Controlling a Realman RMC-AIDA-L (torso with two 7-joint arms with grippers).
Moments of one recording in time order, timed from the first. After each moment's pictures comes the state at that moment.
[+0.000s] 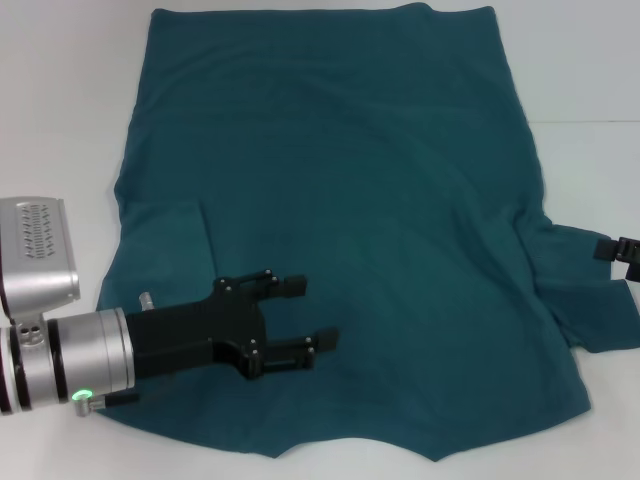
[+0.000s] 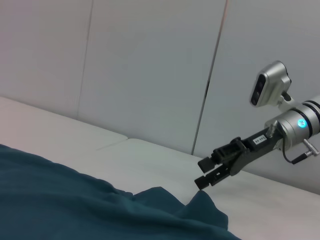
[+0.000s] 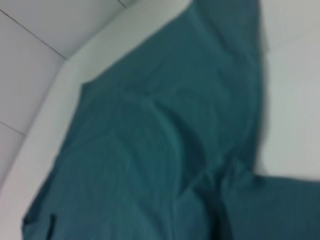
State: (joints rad) left arm -0.51 -2.17 0.69 0.53 1.95 1.51 -1.15; right arm 0.44 1.93 -0.60 -0.63 -2.06 -1.30 2.20
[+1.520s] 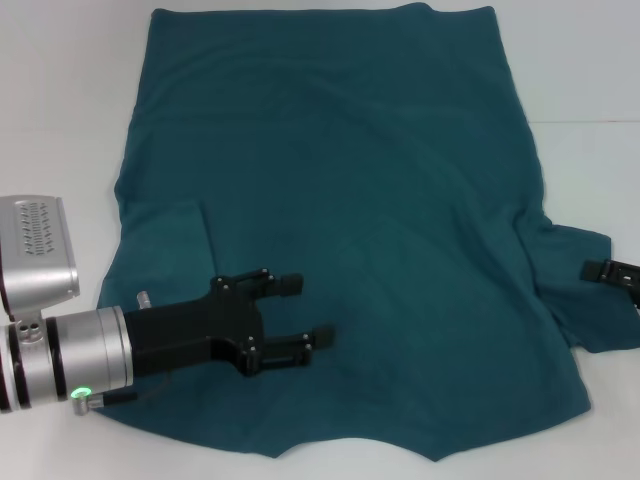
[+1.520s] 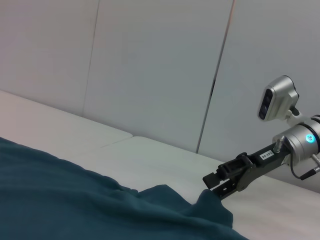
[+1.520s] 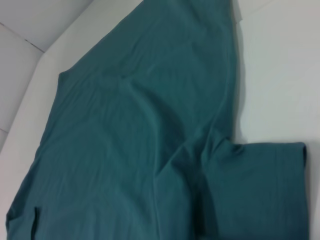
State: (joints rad) left arm -0.51 -2.16 0.69 0.53 1.95 1.50 -1.17; right arm 0.43 1.96 -0.59 -0.57 -2.07 -1.24 2.17
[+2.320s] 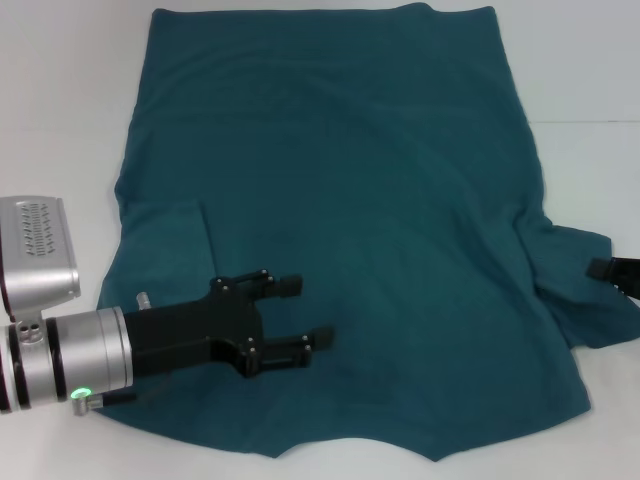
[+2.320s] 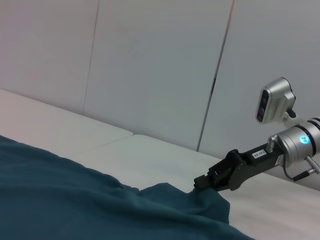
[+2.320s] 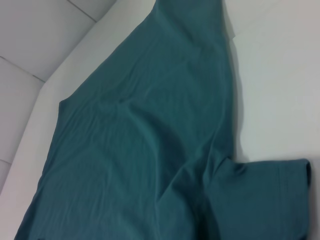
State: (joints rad) left arm -0.51 -2.16 0.69 0.53 1.95 1.50 -1.17; right arm 0.46 1.98 -0.49 -0.49 -2.07 -1.19 2.12
